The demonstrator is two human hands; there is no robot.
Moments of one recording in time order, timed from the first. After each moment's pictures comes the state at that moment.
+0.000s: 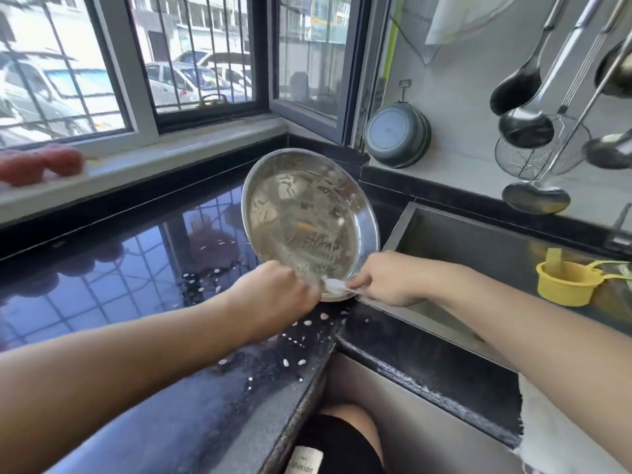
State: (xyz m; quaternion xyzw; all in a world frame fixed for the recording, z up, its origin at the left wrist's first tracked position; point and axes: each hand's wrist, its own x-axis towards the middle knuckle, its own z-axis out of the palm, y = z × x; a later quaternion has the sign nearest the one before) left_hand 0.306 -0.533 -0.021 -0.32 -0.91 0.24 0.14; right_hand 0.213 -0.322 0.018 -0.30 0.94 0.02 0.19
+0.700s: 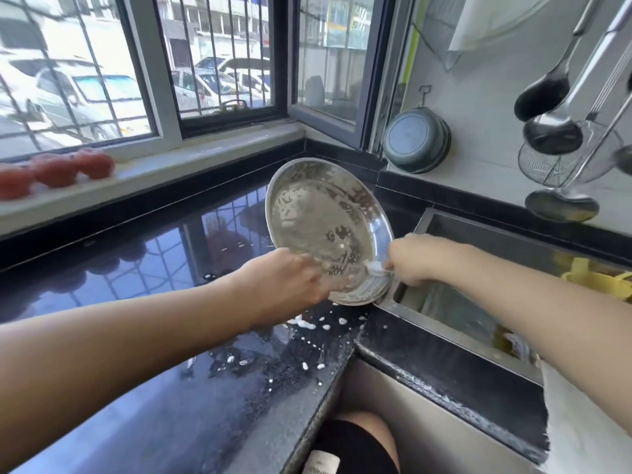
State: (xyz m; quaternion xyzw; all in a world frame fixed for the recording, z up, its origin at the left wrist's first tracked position) left_hand 0.311 -0.554 0.005 -0.36 -0.88 0.24 0.18; right_hand 0.191 -0.338 0.043 -0.25 0.94 0.18 0.13
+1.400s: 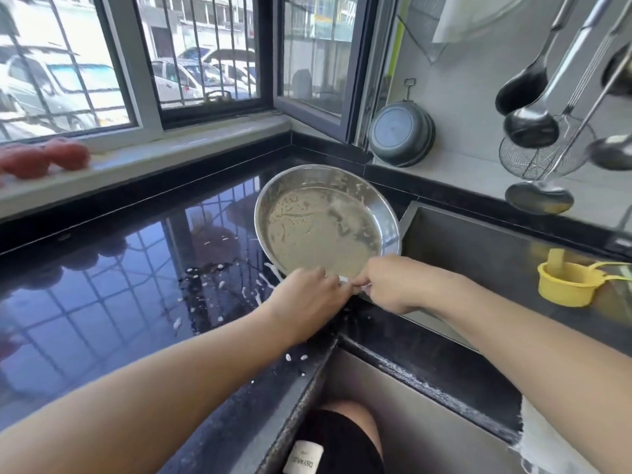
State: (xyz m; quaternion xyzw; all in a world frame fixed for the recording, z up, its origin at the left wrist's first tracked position) left_hand 0.291 -0.493 -0.045 -0.25 -0.93 0.21 0.16; right_hand 0.225 -0.330 0.012 -0.27 0.95 0.03 0.17
